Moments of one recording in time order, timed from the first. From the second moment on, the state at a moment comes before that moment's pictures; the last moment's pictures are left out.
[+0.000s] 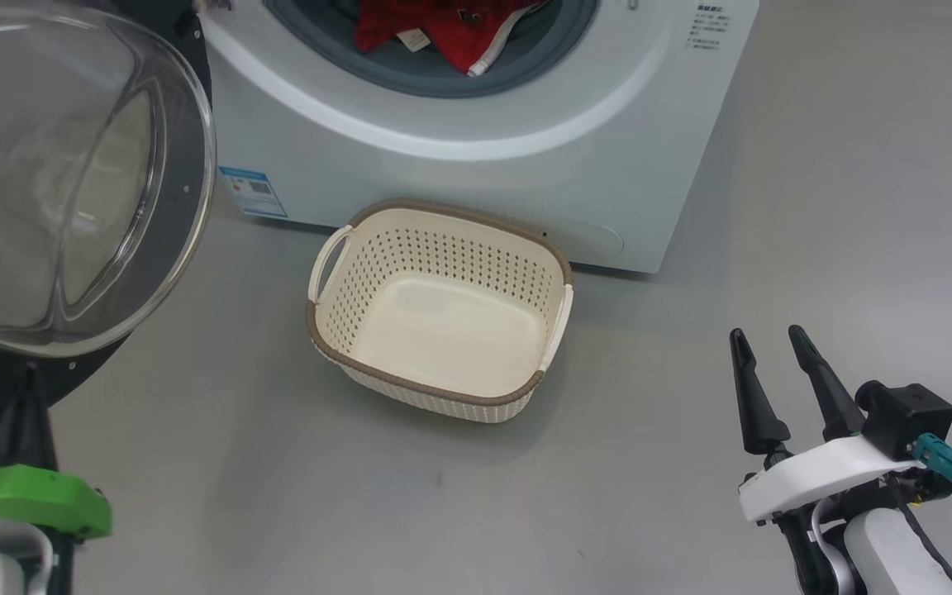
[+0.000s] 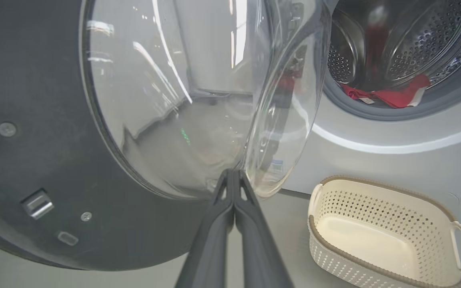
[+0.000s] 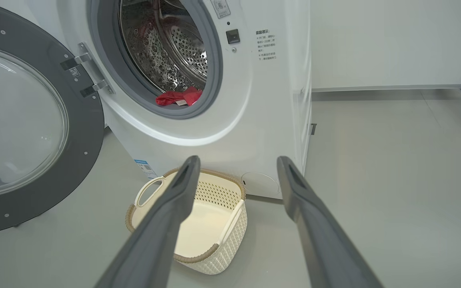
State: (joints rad) left arm -0.23 0.25 0.09 0.49 -0.38 -0.06 -0.25; right arm -0.08 -0.22 0.31 0.14 0.56 0.03 -0.21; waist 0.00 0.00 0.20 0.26
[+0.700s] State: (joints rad) left arm -0.05 0.12 0.01 0.29 -0.36 -0.09 -0.25; right arm -0.05 -0.19 0.31 0.16 0.56 0.04 -0.23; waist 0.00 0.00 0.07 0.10
